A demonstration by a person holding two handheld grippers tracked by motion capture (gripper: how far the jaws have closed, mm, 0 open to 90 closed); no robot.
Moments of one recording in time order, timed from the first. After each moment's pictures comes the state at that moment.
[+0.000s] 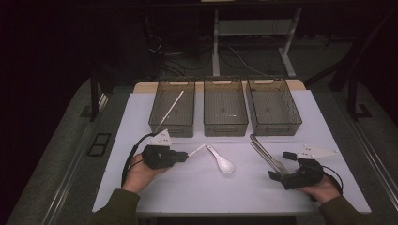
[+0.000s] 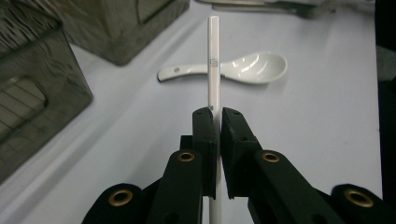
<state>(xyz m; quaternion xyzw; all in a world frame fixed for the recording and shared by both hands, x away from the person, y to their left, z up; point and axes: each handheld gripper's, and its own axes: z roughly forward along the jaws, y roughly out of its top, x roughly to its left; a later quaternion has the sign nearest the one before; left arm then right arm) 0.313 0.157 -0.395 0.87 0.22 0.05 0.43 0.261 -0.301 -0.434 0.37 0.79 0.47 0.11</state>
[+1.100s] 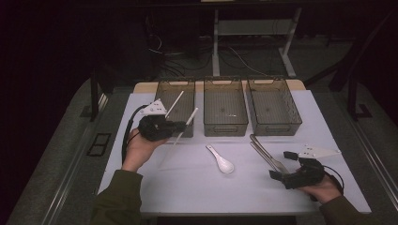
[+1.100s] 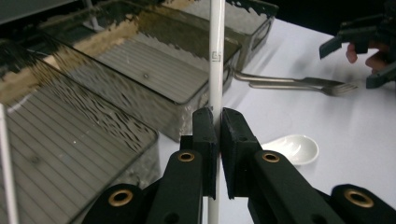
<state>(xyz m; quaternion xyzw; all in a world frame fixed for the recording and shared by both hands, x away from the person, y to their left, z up) 0.358 0.158 -0.333 0.84 0.25 0.10 0.48 0.261 -0.303 -0.433 0.37 0.79 0.47 0.11</state>
